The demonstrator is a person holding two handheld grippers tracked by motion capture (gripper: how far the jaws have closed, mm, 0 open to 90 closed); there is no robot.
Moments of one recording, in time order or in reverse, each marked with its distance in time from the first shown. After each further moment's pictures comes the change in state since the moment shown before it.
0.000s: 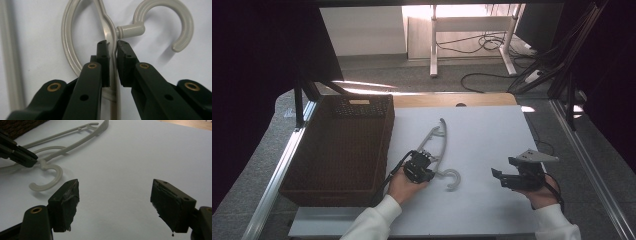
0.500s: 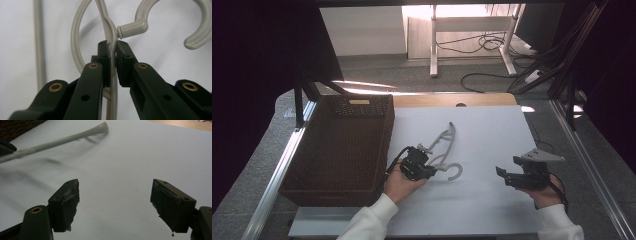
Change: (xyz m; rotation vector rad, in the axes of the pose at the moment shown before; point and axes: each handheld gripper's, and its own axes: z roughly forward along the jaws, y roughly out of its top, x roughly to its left) left arm -0.005 0.005 -0.032 -0.091 -0.082 -0.014; right arm -0.009 -0.002 -0.005 -0.012 -0.028 0.024
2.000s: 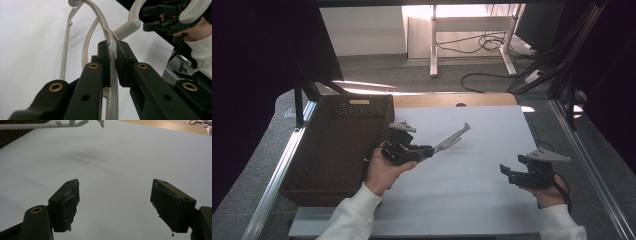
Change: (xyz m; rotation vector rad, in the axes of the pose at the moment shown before) left arm -0.006 0.024 -0.104 -0.240 -0.150 0.029; right arm -0.006 0.000 -0.006 -0.024 -0.036 0.019
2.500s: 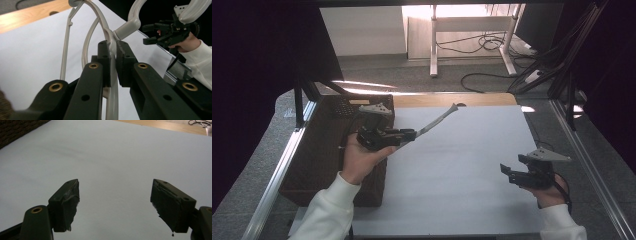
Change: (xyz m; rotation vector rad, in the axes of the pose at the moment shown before) left arm 0.015 0.017 -0.063 -0.068 0.054 0.013; right arm -0.001 0.000 0.000 -0.001 -0.003 0.005
